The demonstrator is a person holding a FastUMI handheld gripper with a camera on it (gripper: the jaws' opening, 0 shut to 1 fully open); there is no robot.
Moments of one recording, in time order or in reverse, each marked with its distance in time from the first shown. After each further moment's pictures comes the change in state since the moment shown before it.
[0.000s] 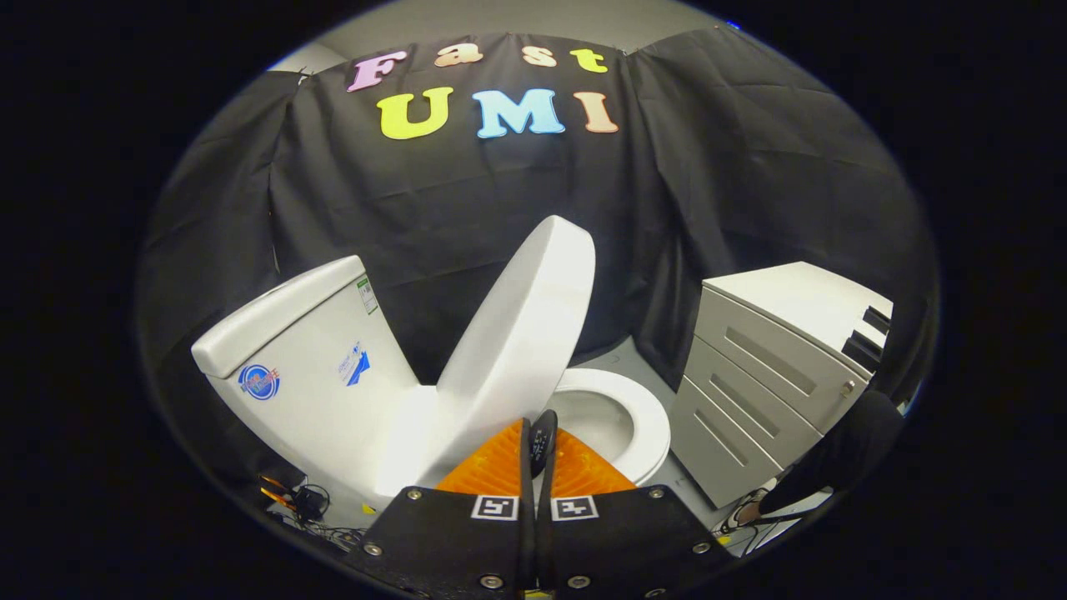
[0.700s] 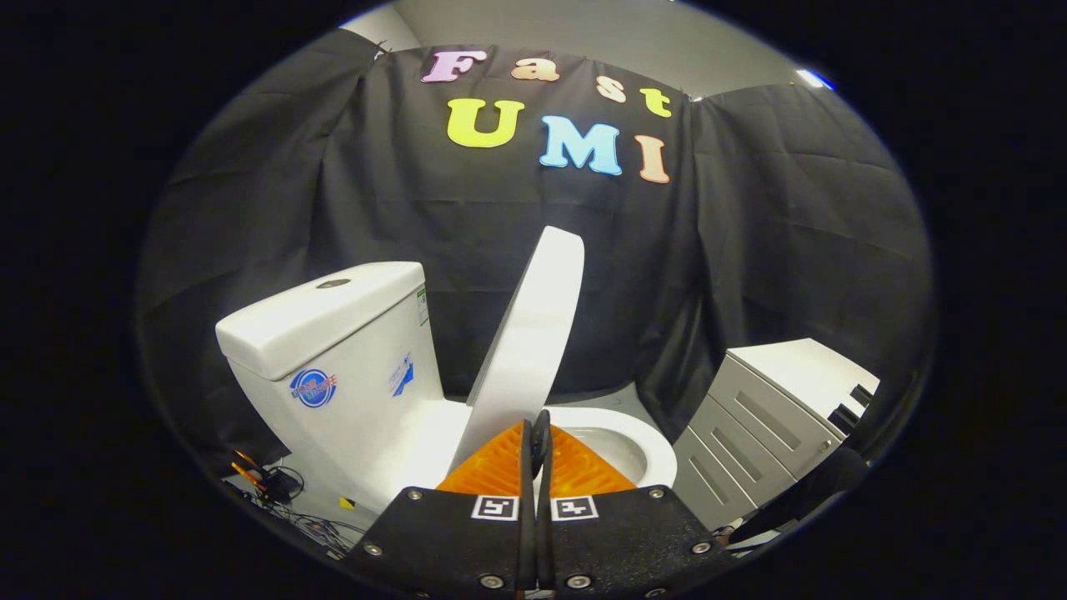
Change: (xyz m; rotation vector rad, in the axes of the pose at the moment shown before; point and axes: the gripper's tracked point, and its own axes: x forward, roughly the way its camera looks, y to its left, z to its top) arm -0.025 0.093 0.035 -0.207 -0.103 0.018
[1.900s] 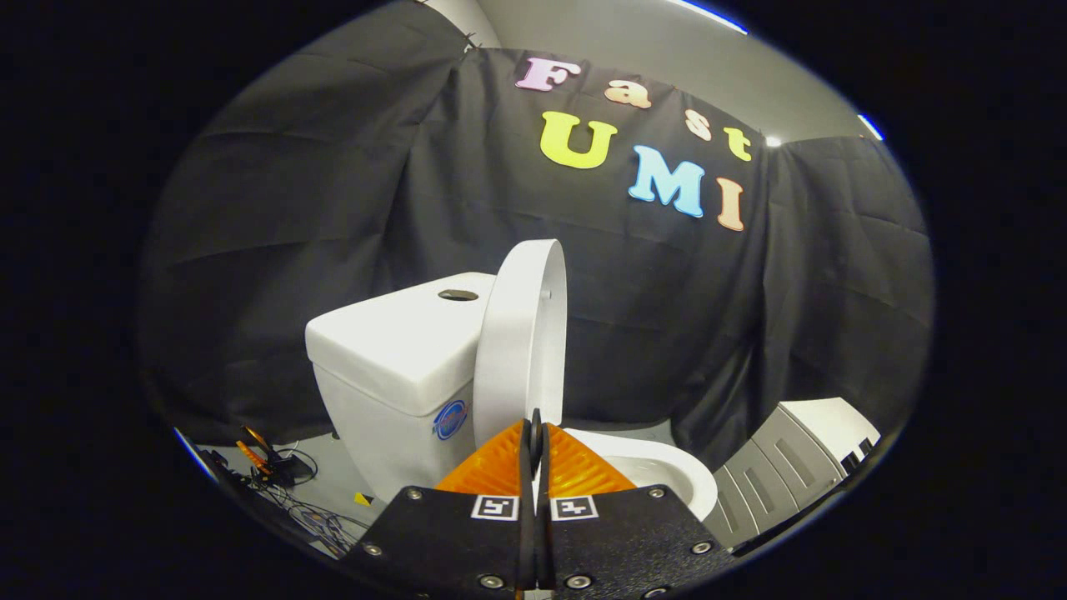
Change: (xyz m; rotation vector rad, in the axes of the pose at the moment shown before) arm -0.007 0.128 0.023 -0.171 -0.055 0.137
